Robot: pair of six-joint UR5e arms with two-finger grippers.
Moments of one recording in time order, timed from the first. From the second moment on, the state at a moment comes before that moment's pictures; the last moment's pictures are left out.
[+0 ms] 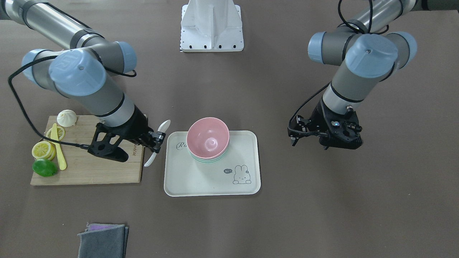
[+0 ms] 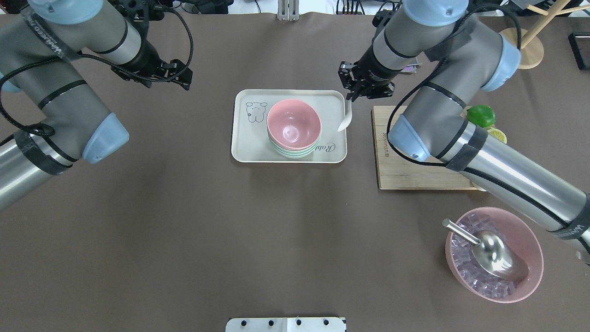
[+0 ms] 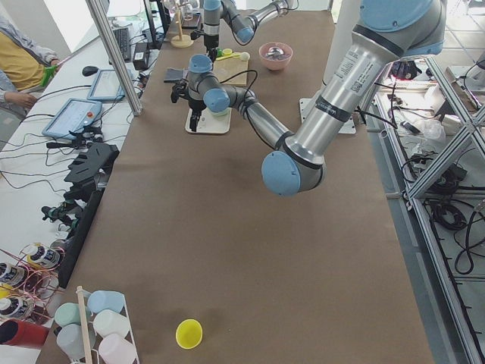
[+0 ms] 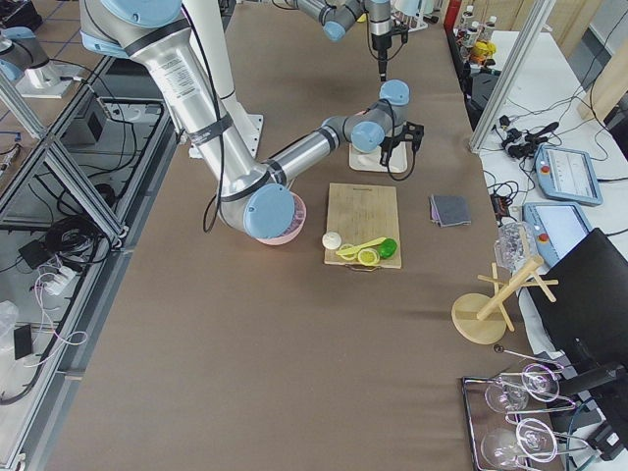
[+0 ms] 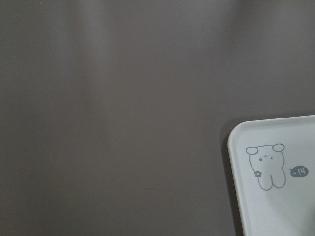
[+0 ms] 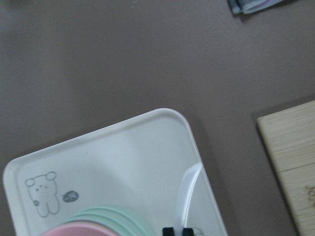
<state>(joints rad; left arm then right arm) -0.92 -2.13 -1.63 -1.76 -2.07 -0.84 0.82 -0.85 1.50 -1.32 2.12 1.44</state>
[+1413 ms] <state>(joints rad) -1.10 -1.82 -1.74 -1.77 -2.14 -0.47 1.30 -1.28 1.52 -1.32 2.27 0.62</state>
